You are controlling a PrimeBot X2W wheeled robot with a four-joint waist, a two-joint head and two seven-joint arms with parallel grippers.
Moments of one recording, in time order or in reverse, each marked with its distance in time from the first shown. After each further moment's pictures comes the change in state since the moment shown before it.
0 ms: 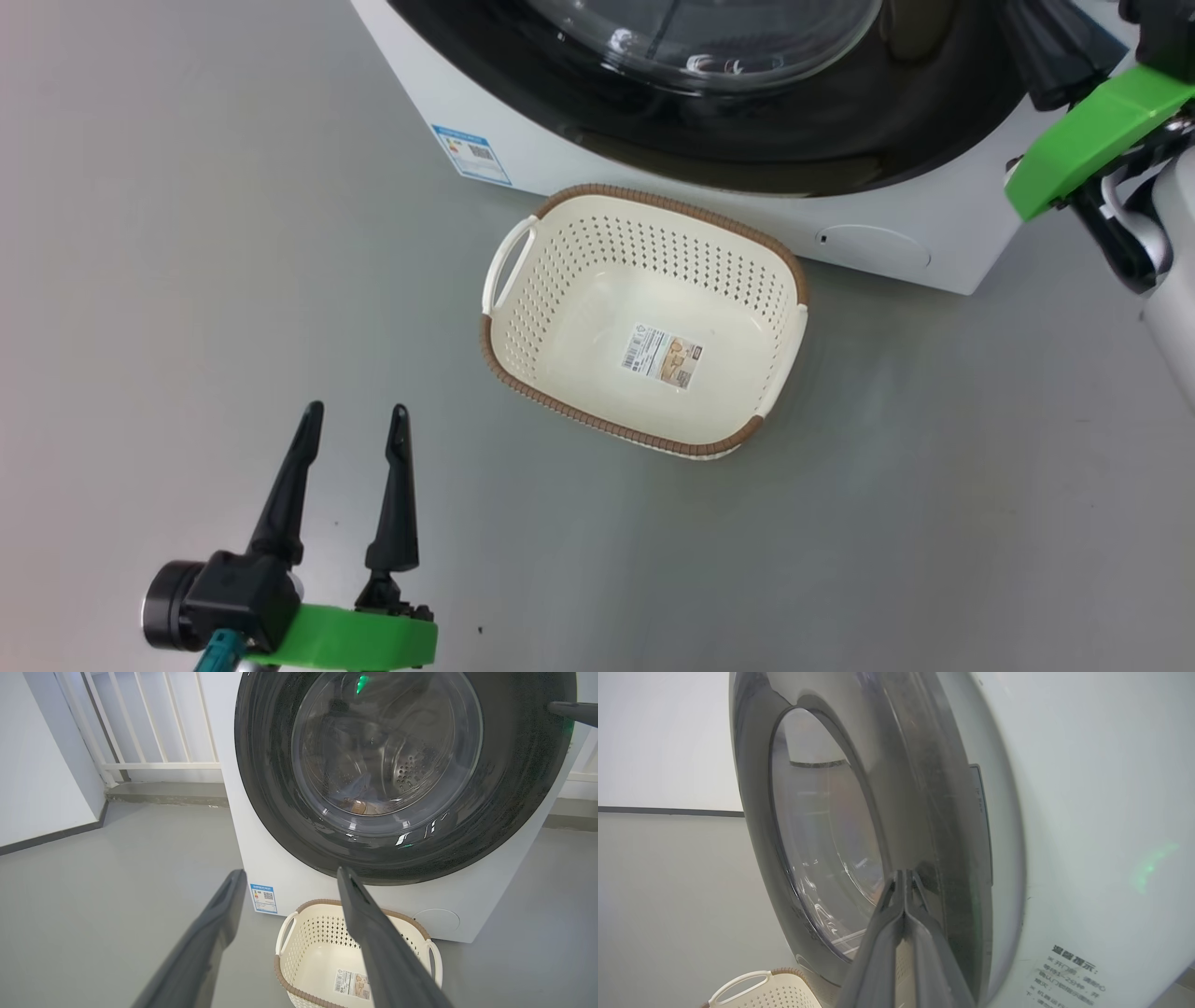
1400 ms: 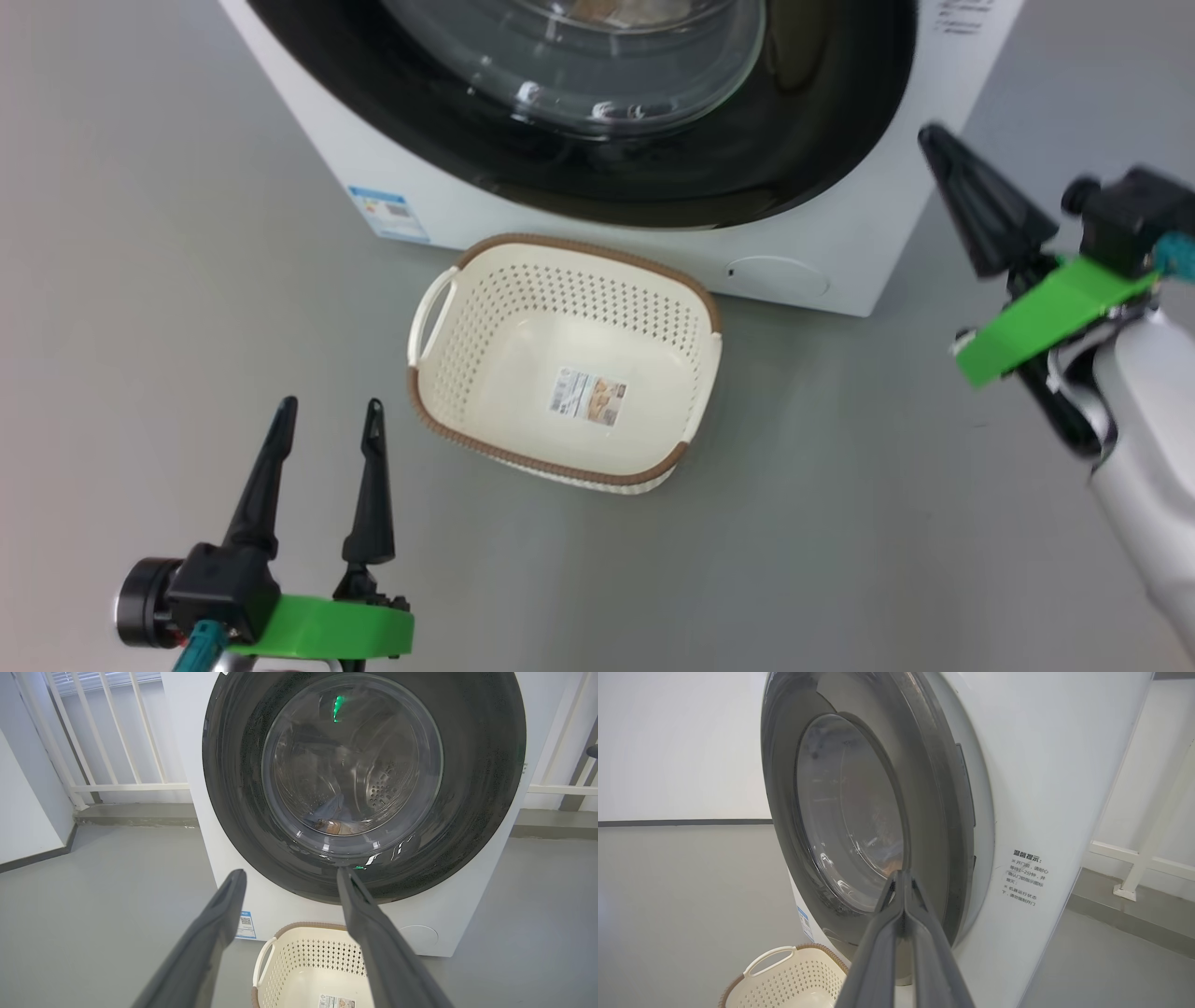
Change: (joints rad) left arm -0.019 -0.005 0.051 0.031 0.043 -0.023 0.000; right arm 0.353 0.018 -0.125 -0.296 -0.021 0.000 -0.003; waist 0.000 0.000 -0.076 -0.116
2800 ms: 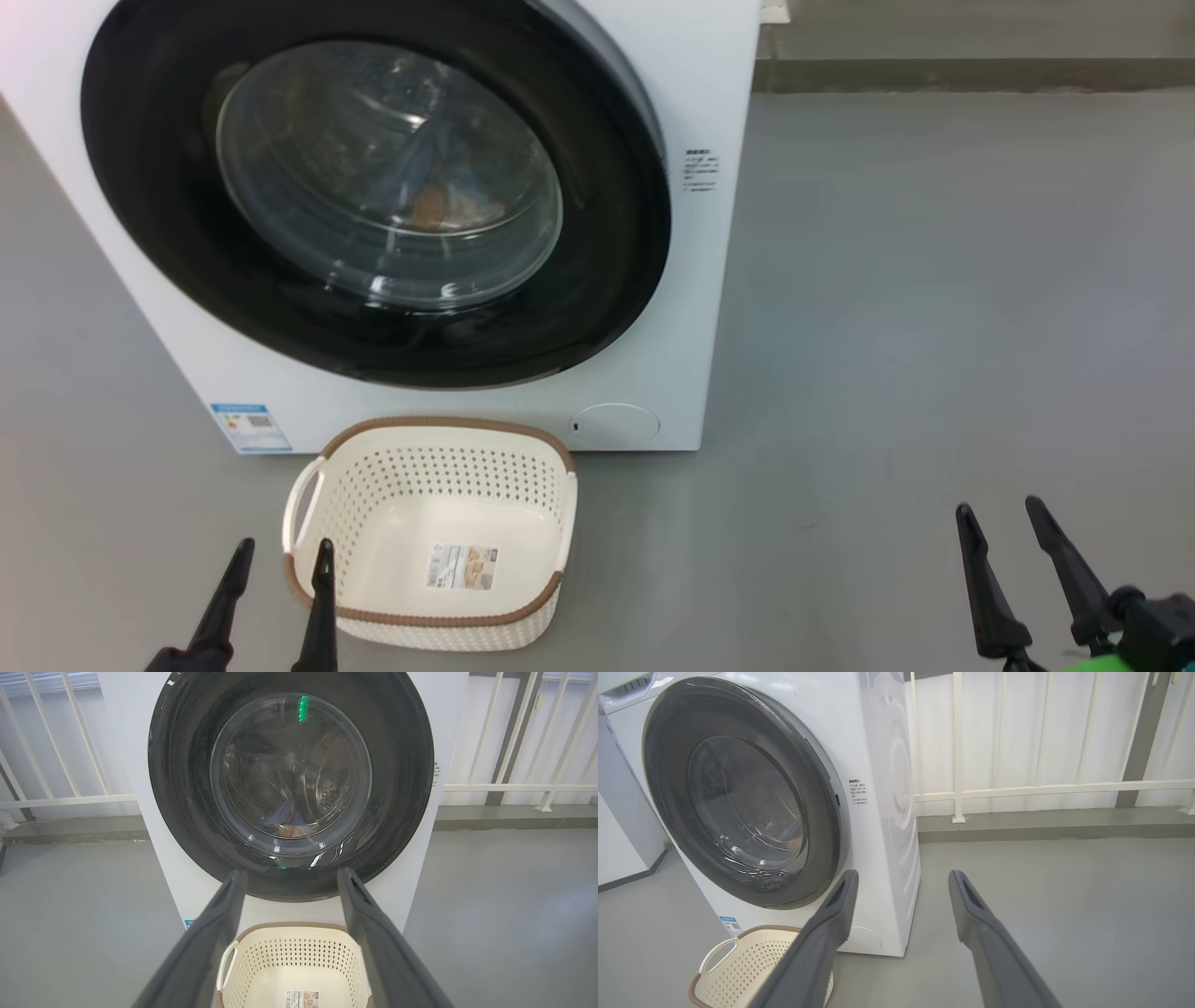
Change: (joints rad) left arm 0.181 0.086 0.057 0.051 -0.021 -0.033 0.034; right arm 0.817 0.341 -0.491 -0.360 -0.215 0.000 0.000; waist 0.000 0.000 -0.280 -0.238
